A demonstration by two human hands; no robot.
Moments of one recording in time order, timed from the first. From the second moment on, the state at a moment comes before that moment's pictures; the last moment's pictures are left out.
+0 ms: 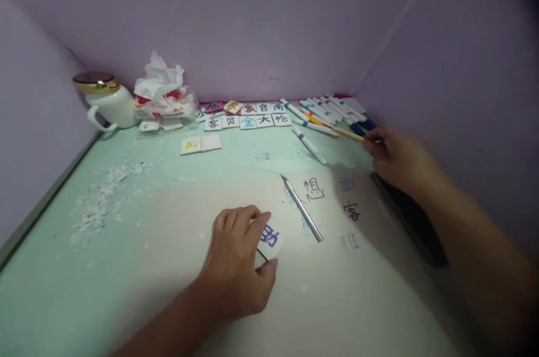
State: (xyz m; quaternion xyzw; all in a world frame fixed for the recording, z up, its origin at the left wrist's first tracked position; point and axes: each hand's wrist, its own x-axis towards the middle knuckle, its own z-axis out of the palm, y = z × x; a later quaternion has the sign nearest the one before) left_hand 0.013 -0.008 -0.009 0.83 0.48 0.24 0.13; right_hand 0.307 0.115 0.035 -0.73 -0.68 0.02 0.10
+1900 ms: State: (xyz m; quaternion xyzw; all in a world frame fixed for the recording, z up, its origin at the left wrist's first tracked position) left_hand 0.009 -0.007 -0.007 0.82 0.49 0.25 0.19; right_hand 0.234 -0.003 0.031 -0.39 -0.91 0.04 0.12
